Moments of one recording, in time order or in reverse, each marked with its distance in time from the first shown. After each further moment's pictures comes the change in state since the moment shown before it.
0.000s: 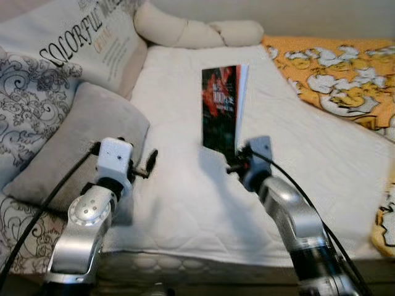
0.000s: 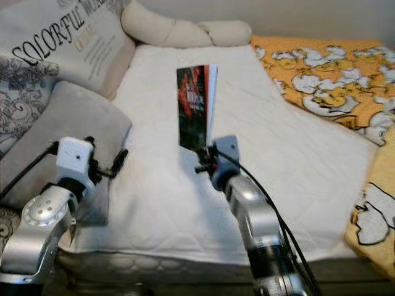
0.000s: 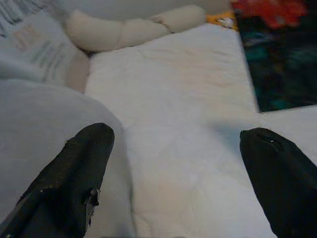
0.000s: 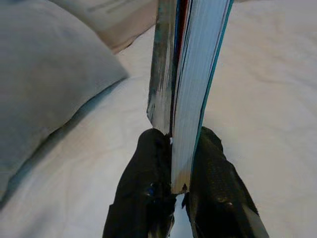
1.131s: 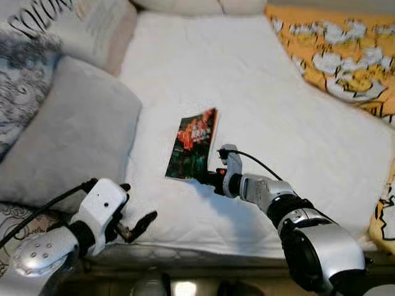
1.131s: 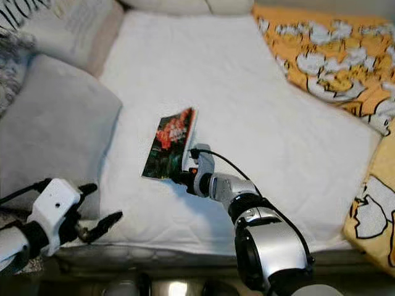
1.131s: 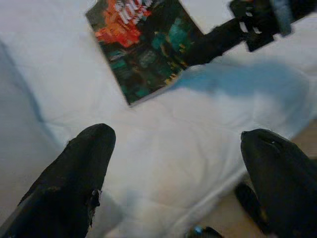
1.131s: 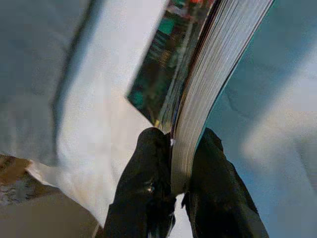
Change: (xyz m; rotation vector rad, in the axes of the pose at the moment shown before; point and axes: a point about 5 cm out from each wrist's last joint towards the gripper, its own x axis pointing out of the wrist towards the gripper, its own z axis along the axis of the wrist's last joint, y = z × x) left arm -0.087 -0.004 0.004 0.098 0.268 -0.414; right arm 0.043 0.011 -0.039 0.326 0.403 0.252
